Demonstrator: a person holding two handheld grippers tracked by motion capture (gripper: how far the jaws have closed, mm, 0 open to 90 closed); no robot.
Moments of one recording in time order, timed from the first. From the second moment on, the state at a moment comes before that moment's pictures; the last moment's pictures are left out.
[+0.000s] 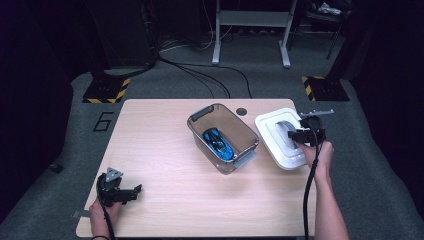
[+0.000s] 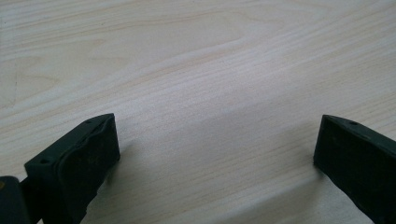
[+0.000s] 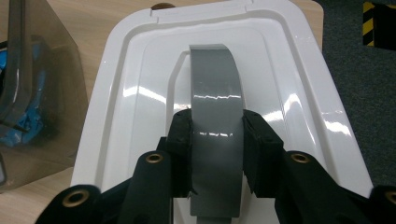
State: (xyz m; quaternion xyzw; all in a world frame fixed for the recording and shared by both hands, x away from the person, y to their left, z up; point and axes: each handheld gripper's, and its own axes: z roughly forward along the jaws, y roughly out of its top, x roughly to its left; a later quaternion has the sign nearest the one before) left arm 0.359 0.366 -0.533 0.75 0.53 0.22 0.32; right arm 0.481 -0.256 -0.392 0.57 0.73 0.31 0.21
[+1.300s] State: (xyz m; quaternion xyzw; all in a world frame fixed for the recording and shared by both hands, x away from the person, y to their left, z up) left arm 0.359 0.366 -0.533 0.75 0.53 0.22 0.32; right arm 0.476 -0.228 -0.318 0.53 0.75 0.32 0.24
